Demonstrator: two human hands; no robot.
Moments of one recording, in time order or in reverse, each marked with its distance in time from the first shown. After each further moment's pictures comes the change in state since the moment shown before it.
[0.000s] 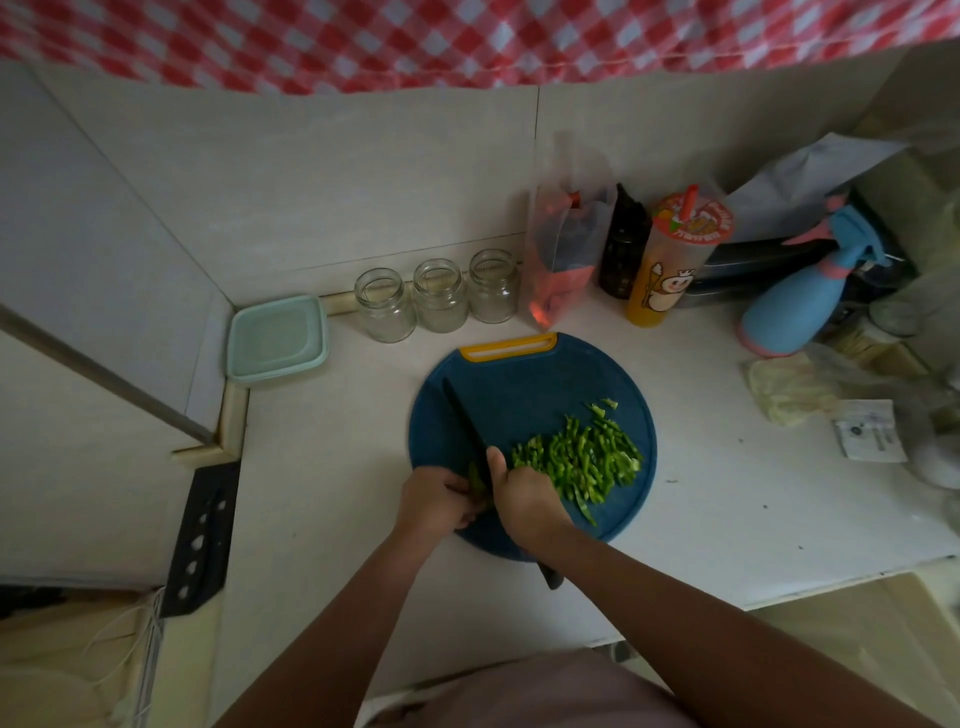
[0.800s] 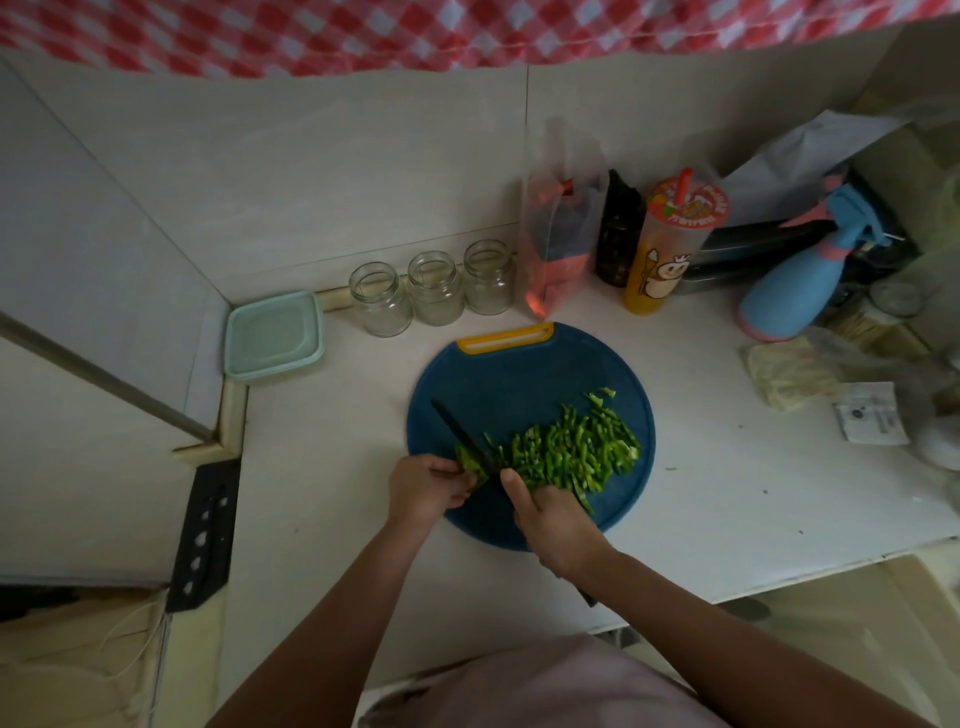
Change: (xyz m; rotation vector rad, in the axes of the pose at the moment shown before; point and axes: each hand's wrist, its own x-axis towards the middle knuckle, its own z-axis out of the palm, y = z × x) left_hand 0.012 -0.010 0.000 -0.294 0.087 -0.016; right_hand -0.025 0.040 -0.009 0.128 -0.008 -0.222
